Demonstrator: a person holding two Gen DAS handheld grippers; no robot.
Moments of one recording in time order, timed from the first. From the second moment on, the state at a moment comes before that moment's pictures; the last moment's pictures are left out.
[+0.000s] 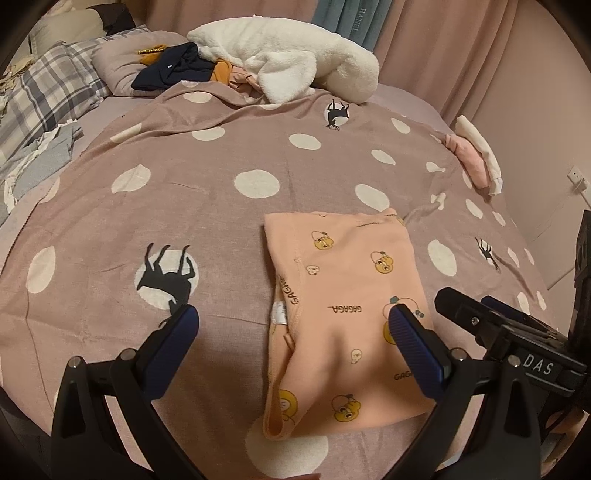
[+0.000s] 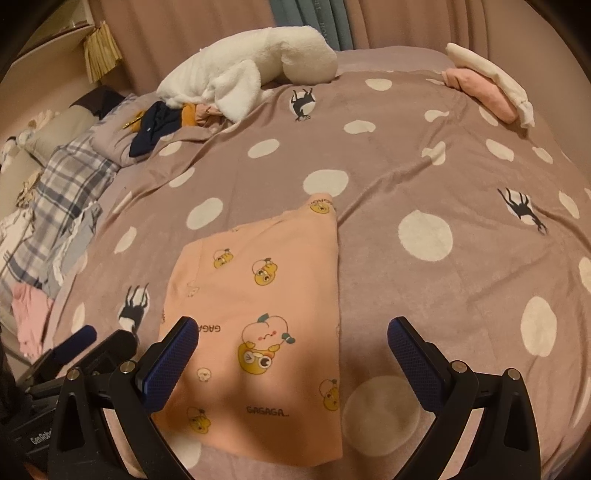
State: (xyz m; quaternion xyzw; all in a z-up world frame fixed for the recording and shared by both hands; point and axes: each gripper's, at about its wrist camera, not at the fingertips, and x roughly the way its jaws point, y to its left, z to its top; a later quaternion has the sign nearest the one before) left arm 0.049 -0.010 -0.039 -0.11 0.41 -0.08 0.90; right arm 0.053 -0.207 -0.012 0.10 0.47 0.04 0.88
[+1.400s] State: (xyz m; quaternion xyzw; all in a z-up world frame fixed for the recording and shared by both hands) left arm 0.045 -0.025 -0.042 -0.07 0.41 -0.08 0.91; right arm 0.055 -0.204 -0.016 0.08 0.48 0.01 0.88
